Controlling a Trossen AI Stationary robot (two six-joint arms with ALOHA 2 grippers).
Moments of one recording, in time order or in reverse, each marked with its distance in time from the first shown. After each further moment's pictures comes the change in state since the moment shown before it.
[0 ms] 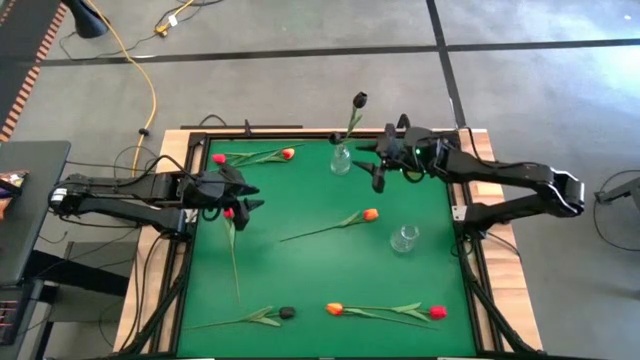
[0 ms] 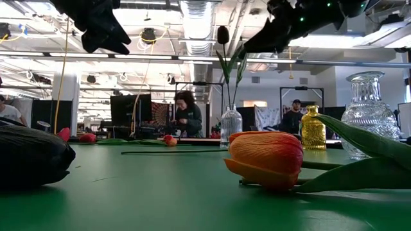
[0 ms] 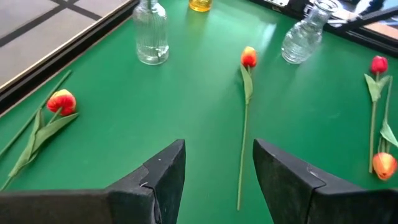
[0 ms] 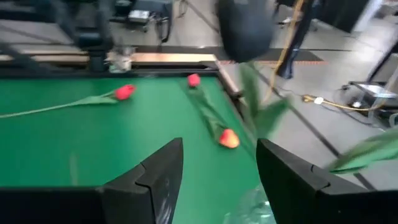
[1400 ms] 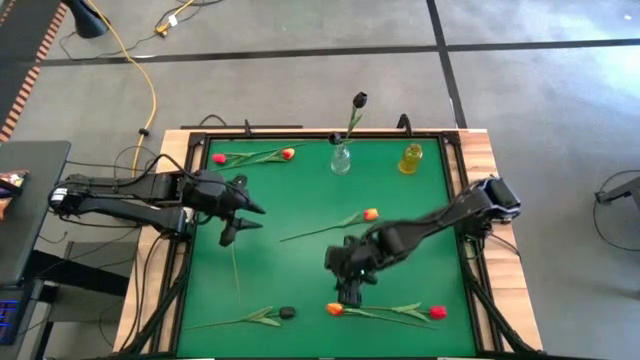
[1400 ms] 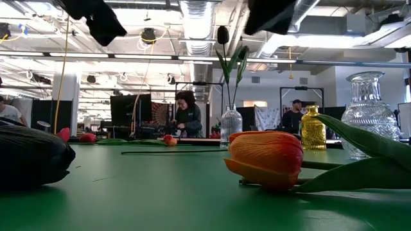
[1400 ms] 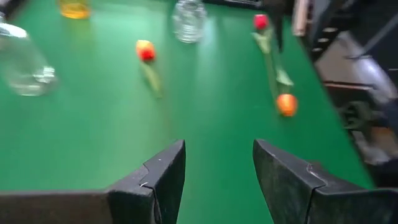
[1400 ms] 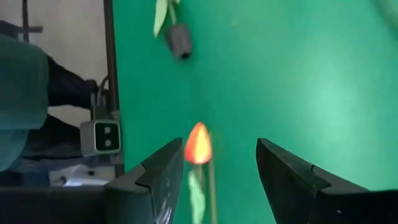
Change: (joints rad) left arm -0.003 0.000 0.000 0.055 0.393 0.266; right arm 0.750 0.663 0.724 -0.767 -0.002 0.782
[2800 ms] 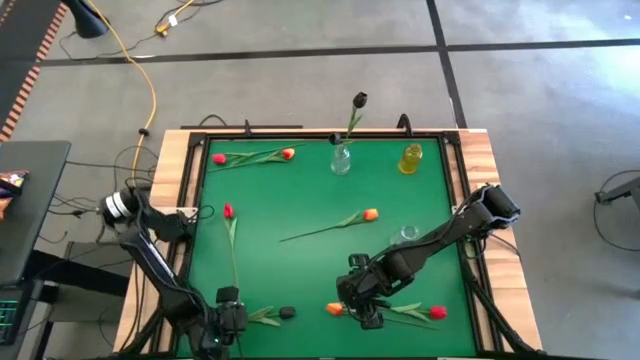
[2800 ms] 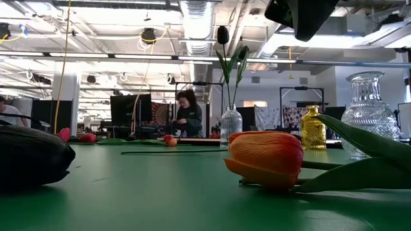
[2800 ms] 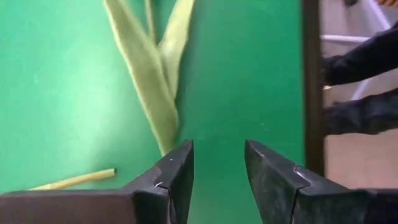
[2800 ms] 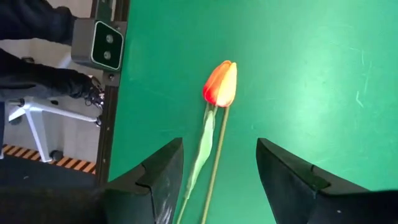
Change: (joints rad) left arm -1.026 0.863 0.206 0.046 -0.395 -0.904; right arm 0.113 0.036 0.004 -0.107 0.000 -0.210
